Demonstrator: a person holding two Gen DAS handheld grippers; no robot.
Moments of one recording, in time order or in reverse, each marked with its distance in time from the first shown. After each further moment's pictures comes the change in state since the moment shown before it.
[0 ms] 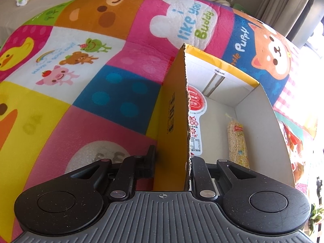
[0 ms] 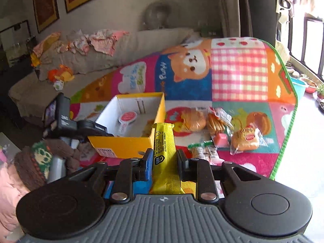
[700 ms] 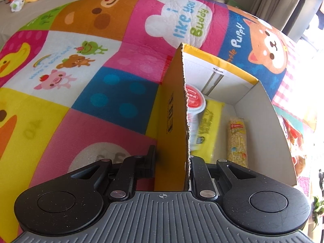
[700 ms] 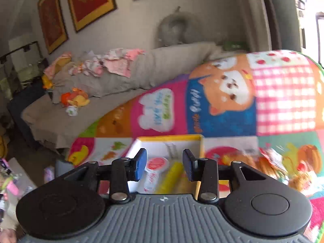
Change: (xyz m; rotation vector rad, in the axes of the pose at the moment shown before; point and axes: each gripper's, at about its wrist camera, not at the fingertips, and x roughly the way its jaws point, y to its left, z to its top) left arm -0.001 -0.002 -0.001 0.046 0.005 0.001; right arm 0.112 0.031 0.069 0.055 -0.085 0.069
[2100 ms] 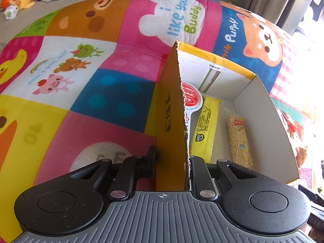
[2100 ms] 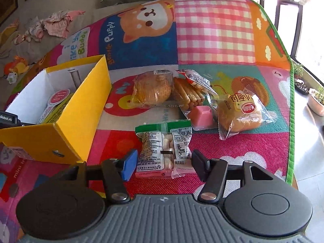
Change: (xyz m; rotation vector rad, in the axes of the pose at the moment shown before) left arm -0.002 -0.002 -0.003 0.049 -0.001 -0.005; right arm 0.030 -0.092 -0.112 0.018 0.165 -0.289
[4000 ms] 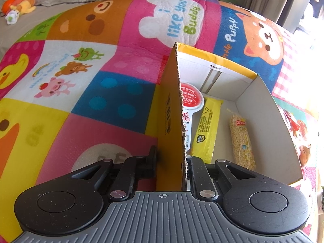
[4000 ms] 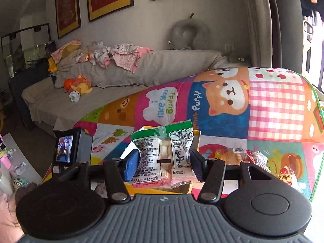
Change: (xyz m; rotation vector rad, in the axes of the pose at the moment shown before) left arm 0.000 -0.003 -0.001 0.020 -0.013 0.022; right arm -0.123 0.094 0.078 -0.160 -0.205 0.277
